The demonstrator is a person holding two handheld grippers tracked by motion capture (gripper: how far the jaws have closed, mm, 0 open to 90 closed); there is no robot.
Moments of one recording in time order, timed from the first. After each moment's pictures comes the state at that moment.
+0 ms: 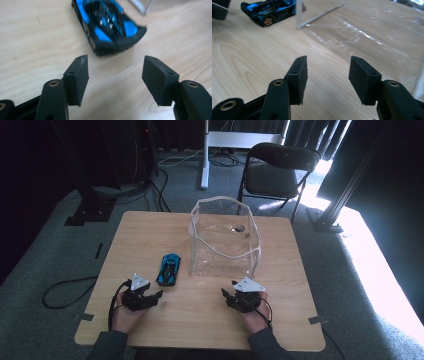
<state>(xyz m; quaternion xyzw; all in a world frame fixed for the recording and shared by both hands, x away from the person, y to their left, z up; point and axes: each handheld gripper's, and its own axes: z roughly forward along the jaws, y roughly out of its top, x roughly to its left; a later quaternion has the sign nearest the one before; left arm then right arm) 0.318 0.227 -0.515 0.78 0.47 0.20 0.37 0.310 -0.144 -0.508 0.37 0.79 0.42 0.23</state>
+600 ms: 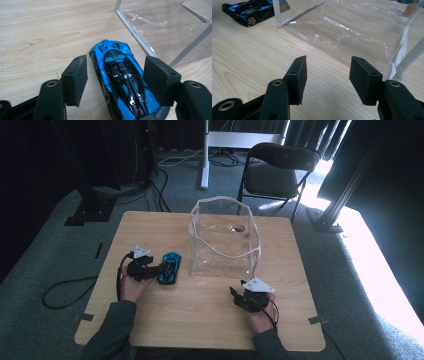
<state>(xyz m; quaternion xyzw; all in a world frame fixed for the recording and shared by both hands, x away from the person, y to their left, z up) 0.398 0.223 -0.487 0.75 0.50 0.20 0.39 0.311 -0.167 -0.514 0.41 0.77 0.42 0.25</state>
